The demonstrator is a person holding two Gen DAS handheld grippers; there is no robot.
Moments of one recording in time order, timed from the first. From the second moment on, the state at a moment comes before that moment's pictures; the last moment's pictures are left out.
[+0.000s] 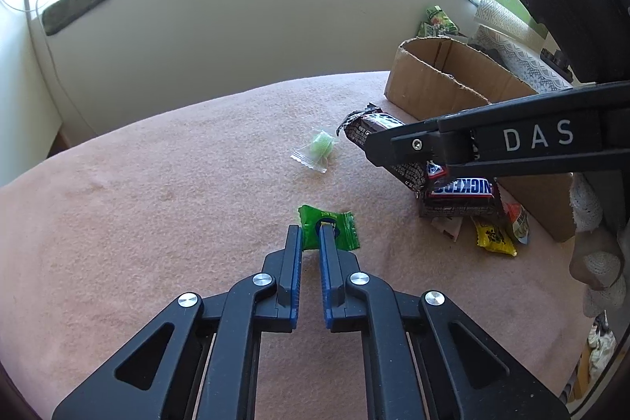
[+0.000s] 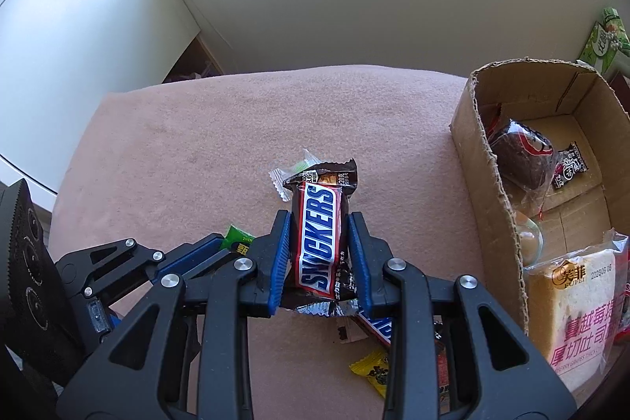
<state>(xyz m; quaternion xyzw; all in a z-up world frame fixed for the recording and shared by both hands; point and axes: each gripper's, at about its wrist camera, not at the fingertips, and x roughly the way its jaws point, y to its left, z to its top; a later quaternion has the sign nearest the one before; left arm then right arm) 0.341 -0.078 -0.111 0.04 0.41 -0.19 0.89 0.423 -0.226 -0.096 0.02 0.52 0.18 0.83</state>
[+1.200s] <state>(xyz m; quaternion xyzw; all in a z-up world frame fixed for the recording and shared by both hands) 0.335 -0.086 -0.100 0.05 0.40 -0.19 0.89 0.404 -0.247 -0.068 0.04 0.49 0.18 0.85</state>
